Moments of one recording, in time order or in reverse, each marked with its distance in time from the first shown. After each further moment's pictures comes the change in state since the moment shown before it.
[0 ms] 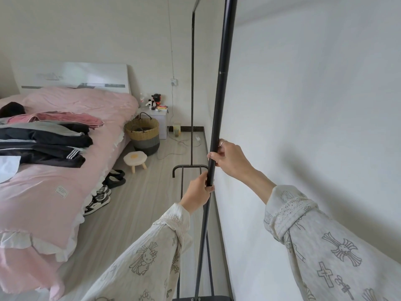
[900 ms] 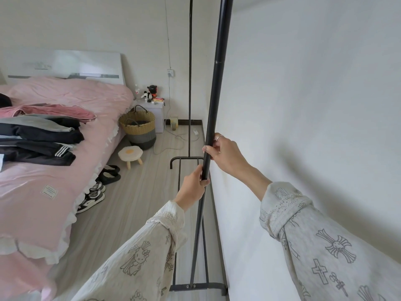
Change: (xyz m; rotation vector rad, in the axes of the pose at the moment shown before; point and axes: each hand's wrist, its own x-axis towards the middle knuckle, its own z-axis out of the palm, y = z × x) left_hand 0.078 -0.012 -0.002 -0.032 0.033 0.013; right_hand 0.077 0.030 0.005 0.010 0.002 -0.017
